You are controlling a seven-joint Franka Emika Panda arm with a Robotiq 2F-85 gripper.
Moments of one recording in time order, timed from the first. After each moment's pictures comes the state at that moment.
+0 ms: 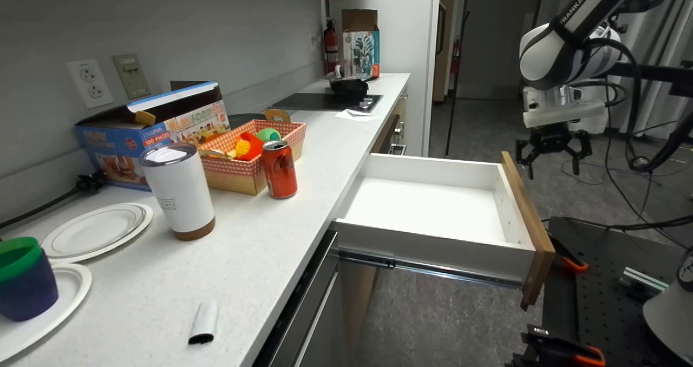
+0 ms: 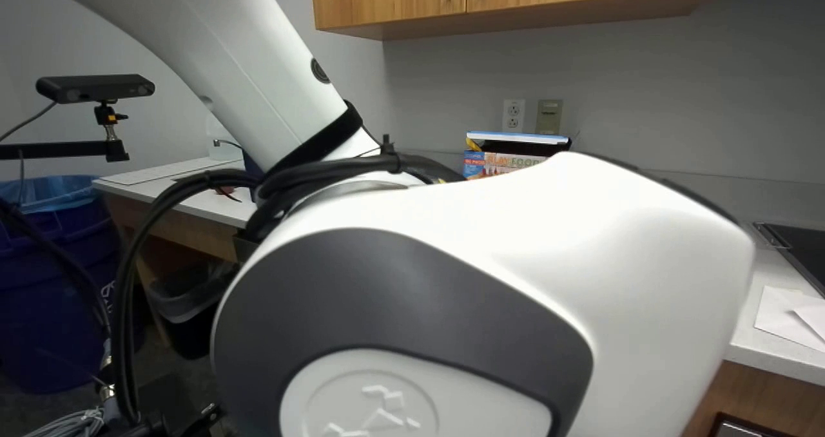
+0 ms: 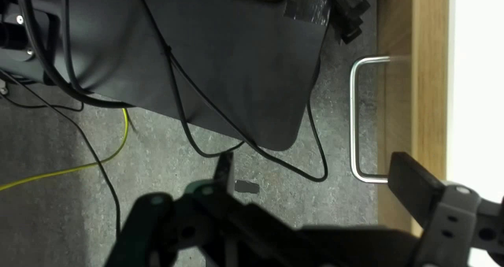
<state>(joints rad) -0.41 -0.02 -0.42 -2.60 -0.20 2.27 0.66</state>
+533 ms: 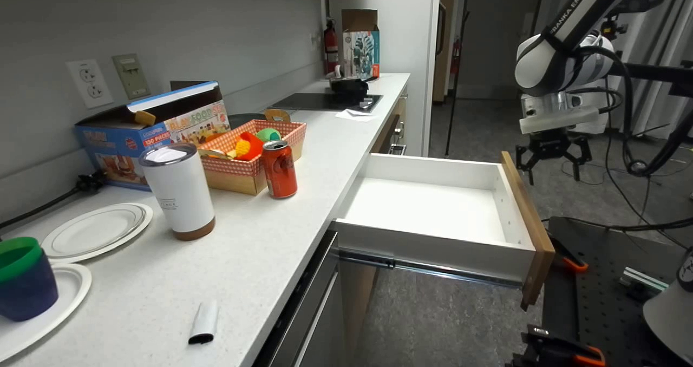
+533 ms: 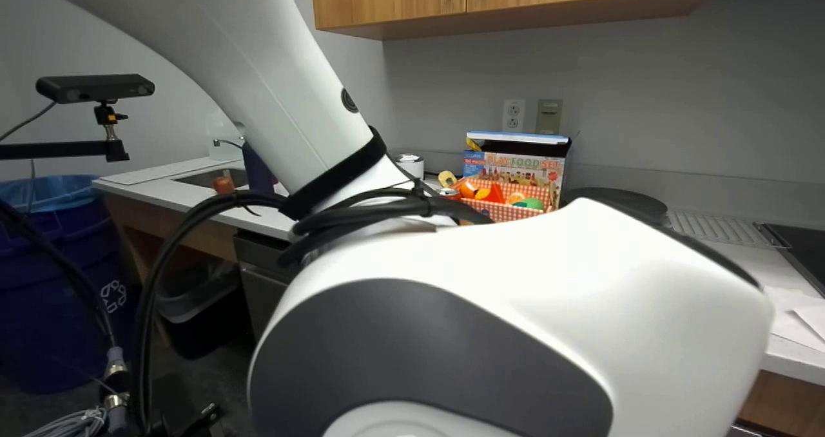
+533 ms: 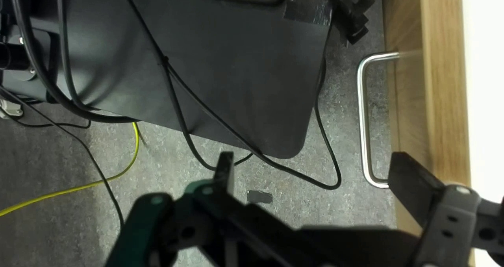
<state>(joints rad) -0.41 0.05 -0.42 -2.57 -0.16 2.27 0.69</state>
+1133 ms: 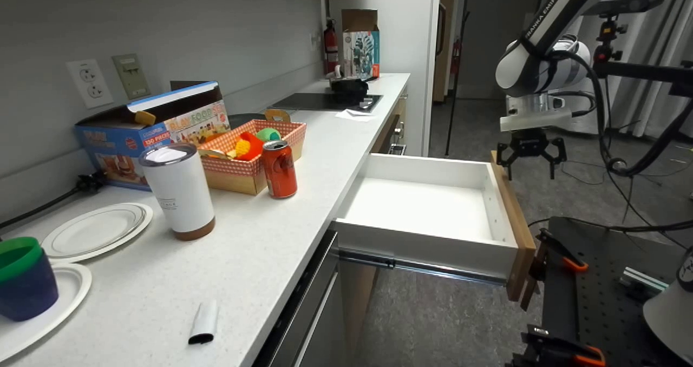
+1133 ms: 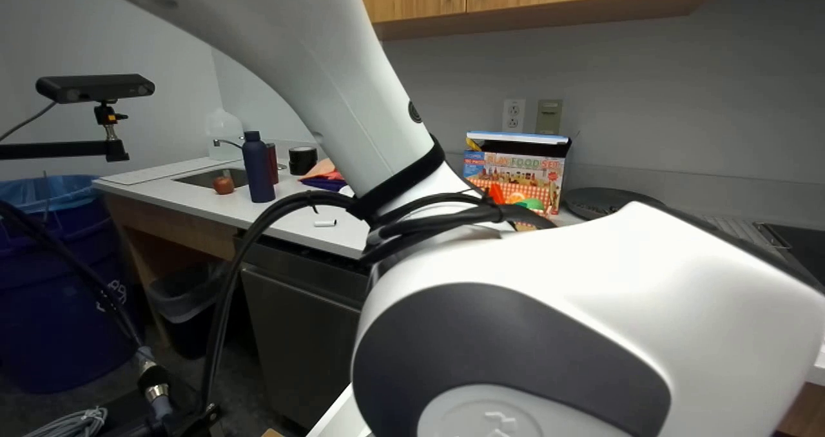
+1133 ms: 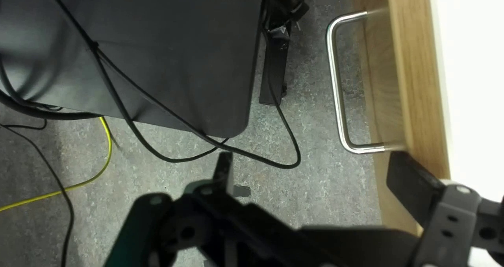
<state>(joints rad) -0.39 0.15 -0.39 -2.48 -0.03 2.32 0.68</state>
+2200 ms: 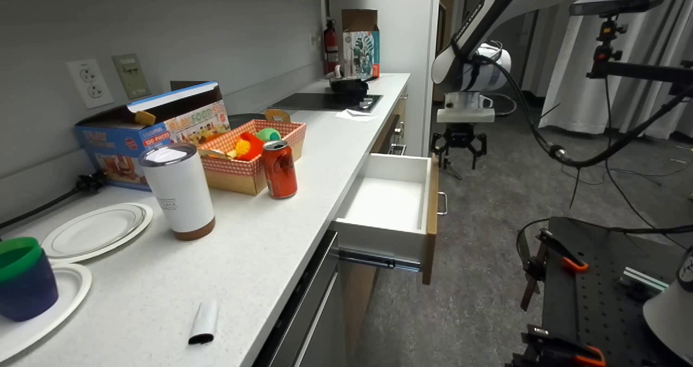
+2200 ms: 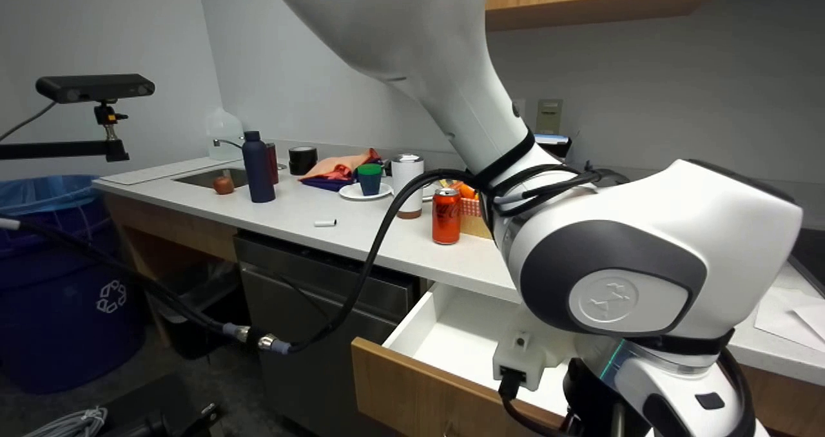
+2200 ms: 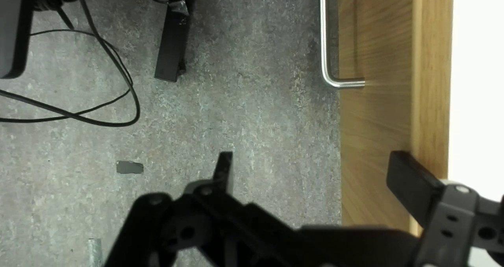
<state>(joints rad) -0.34 0.42 -0.26 -2.10 0.25 2.33 0.54</state>
